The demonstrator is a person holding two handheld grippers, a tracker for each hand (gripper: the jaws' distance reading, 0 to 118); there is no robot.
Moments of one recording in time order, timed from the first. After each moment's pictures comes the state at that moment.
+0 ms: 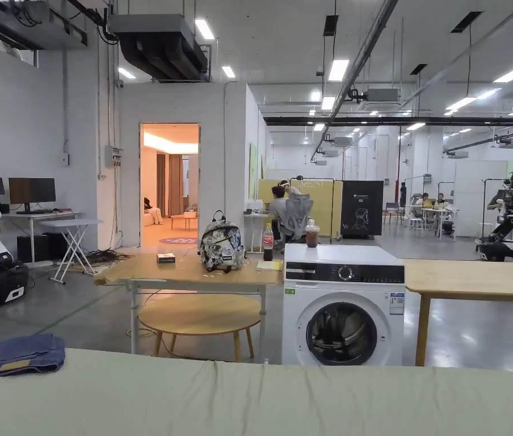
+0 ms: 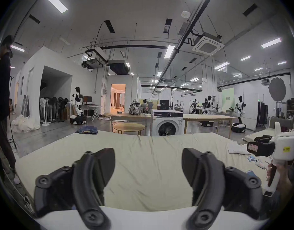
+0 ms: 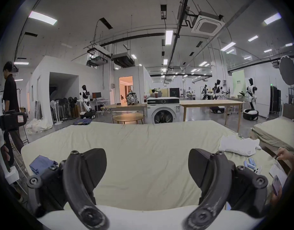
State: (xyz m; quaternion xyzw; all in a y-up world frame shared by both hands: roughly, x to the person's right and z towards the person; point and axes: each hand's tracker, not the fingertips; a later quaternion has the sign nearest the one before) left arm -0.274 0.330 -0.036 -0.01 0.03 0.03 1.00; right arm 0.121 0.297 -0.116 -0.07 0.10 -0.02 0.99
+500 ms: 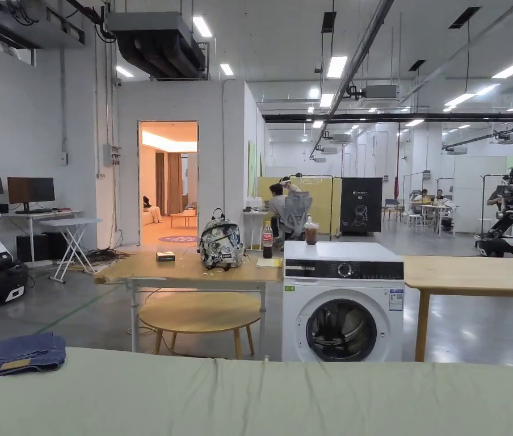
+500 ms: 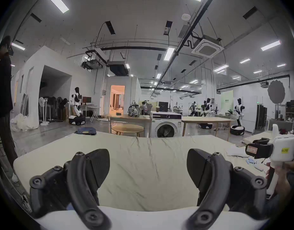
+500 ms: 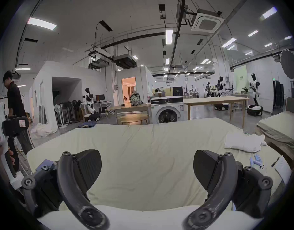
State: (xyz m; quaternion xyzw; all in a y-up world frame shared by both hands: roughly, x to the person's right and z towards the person) left arm -0.273 0.332 -0.033 -0.01 0.03 0.04 1.00; right arm 0.123 0.297 -0.120 -0.09 0.13 -0.06 0.99
